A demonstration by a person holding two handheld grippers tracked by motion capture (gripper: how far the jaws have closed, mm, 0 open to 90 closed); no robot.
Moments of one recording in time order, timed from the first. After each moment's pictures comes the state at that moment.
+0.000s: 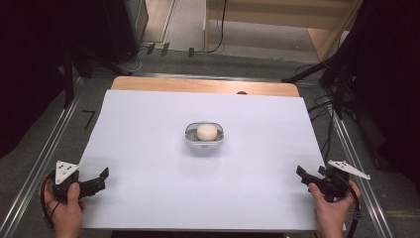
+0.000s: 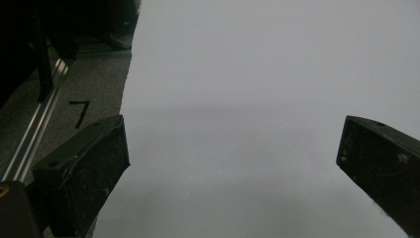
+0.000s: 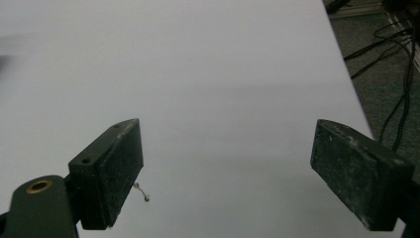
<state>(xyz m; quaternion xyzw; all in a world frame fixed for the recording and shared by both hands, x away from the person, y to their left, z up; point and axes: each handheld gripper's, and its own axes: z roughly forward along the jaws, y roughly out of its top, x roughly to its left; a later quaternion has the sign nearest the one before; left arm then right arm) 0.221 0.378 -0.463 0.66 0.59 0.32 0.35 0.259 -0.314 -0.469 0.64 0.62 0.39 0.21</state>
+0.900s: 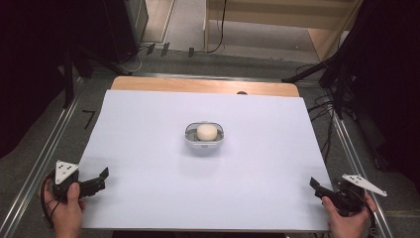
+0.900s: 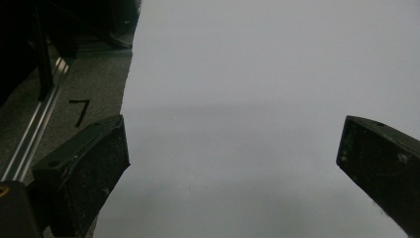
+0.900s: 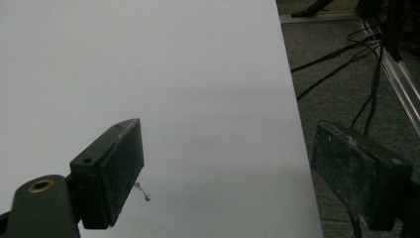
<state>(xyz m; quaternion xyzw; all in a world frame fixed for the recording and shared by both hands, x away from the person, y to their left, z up) 0.222 0.379 -0.463 0.65 0.59 0.32 0.35 0.228 -0.346 -0.482 0.64 0.63 0.38 0.23</state>
